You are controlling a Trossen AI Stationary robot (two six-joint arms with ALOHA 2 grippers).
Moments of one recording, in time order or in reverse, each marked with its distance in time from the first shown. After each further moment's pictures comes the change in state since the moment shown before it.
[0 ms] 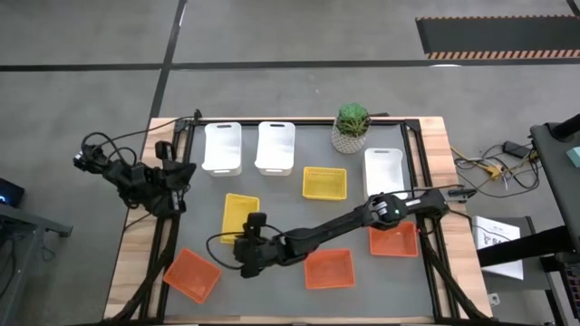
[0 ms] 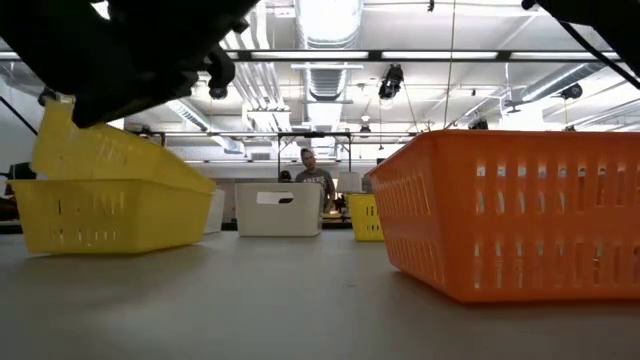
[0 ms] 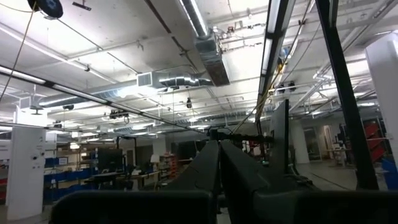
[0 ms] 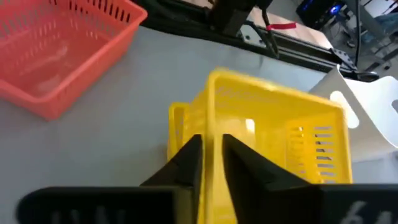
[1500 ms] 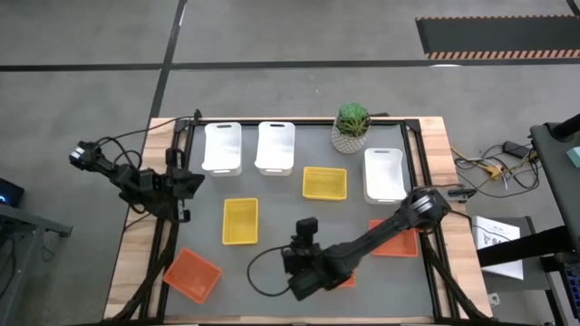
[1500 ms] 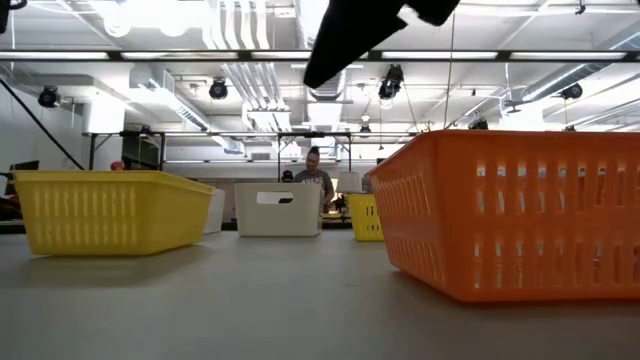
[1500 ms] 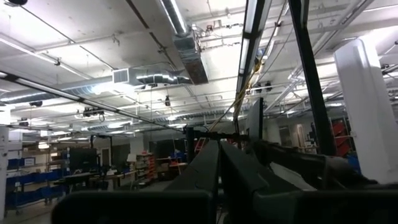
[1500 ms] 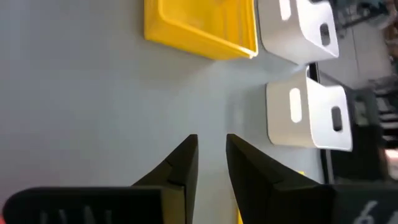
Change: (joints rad) left arm 0.000 0.123 0.001 0.061 0.078 -0.076; right arm 0.189 -0.386 -0.389 -0.566 0.178 0.215
